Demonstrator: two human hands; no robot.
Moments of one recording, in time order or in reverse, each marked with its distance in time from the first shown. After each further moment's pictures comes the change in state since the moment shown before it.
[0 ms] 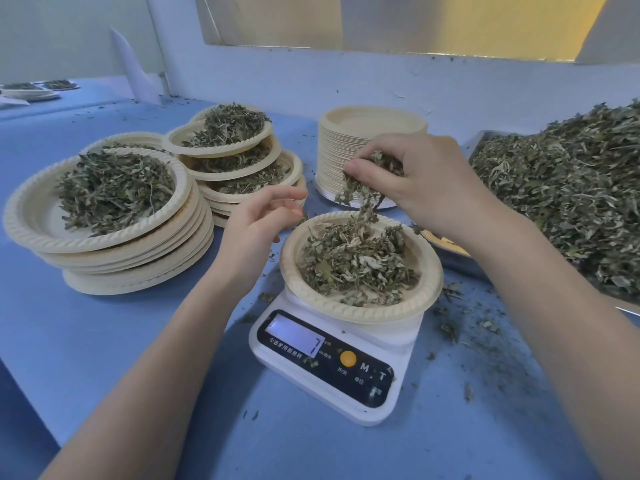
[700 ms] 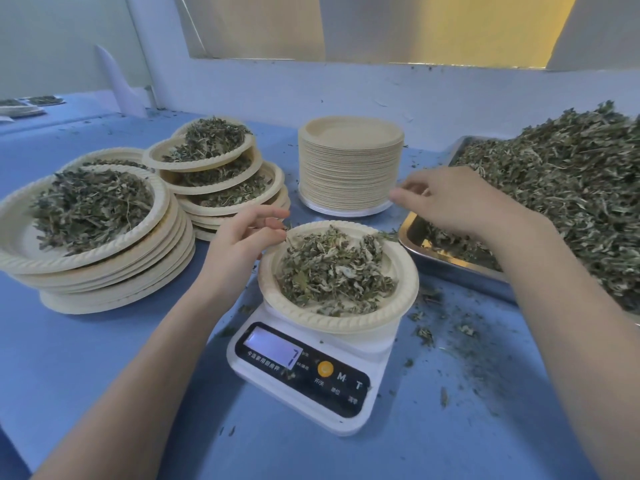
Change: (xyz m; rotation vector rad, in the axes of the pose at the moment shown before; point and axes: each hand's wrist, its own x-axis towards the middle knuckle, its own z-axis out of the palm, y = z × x) left_hand -0.001 -0.004 0.003 0.085 -0.020 -0.034; right_hand -0.003 0.071 -0.024 -0.292 -0.254 0.336
